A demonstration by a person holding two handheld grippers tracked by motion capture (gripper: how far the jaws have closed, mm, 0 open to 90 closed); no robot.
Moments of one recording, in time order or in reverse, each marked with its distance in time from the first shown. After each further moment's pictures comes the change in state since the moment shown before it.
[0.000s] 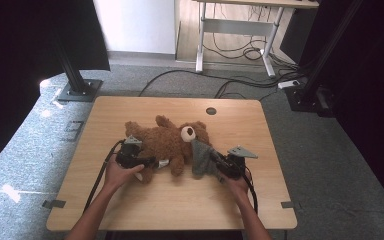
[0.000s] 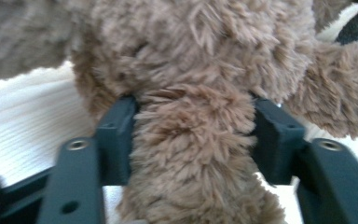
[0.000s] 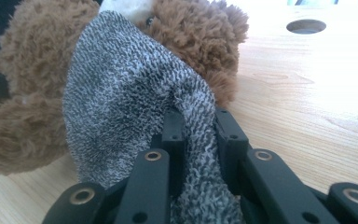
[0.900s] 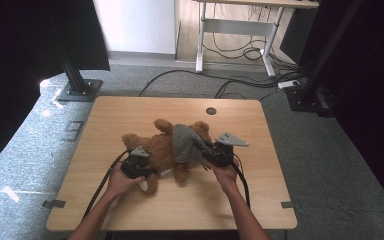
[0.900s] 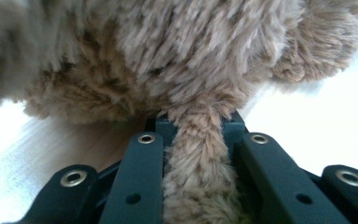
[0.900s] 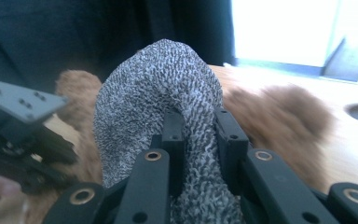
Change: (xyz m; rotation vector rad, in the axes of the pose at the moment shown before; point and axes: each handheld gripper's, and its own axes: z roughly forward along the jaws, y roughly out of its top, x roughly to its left) left arm -0.015 -0.023 0.014 0.090 -0.137 0.122; right arm 0.054 0.063 0.003 -0.124 0.146 -0.066
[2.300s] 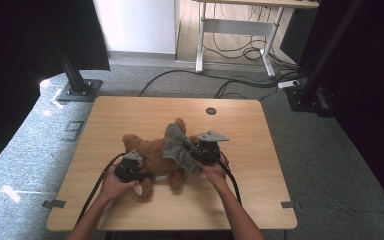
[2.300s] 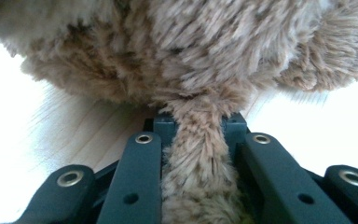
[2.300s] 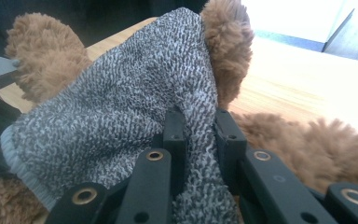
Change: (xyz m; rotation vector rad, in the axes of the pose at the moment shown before) left arm 0.004 -0.016 -0.013 0.004 -0.034 0.004; right arm 0.012 -0.005 0.039 0.157 -0.041 -0.079
